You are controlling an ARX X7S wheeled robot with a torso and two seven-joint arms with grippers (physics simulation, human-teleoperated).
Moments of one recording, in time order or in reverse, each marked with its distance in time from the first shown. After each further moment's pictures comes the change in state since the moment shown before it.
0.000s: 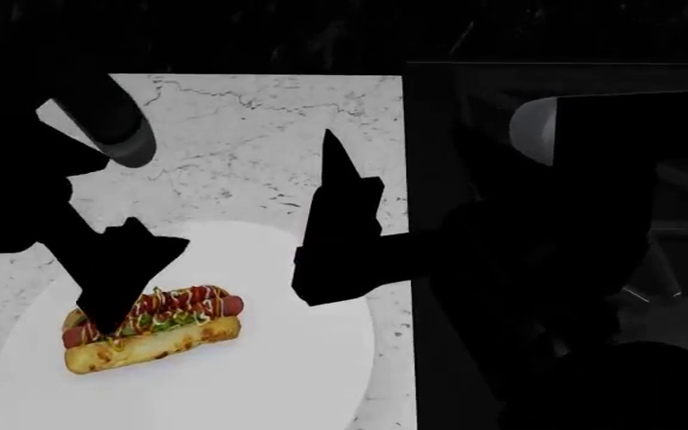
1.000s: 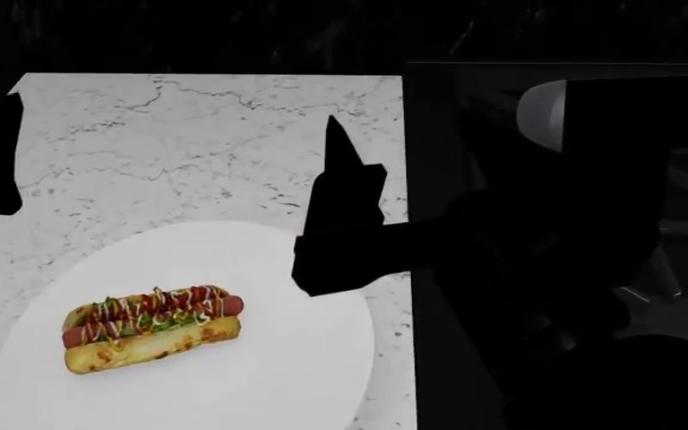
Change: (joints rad) left arm 0.485 -0.023 -0.782 0.292 -0.282 0.140 -0.789; right arm 0.040 -0.016 0.032 -0.007 0.045 0.052 0.058
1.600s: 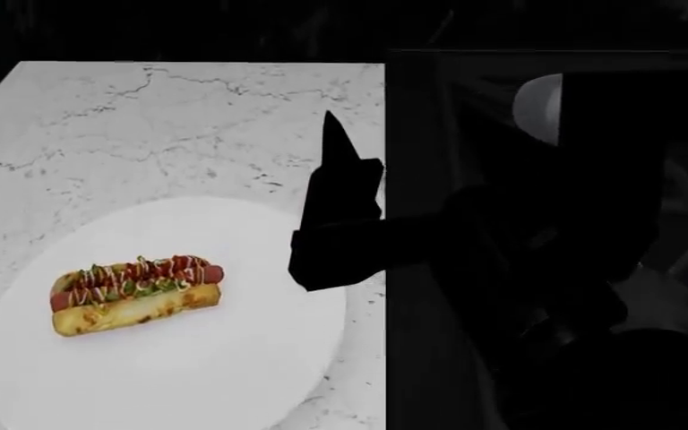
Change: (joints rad) left arm 0.046 0.020 -0.081 0.055 0.056 0.040 -0.043; right arm 0.013 -0.020 0.012 0.007 -0.007 0.026 0.001
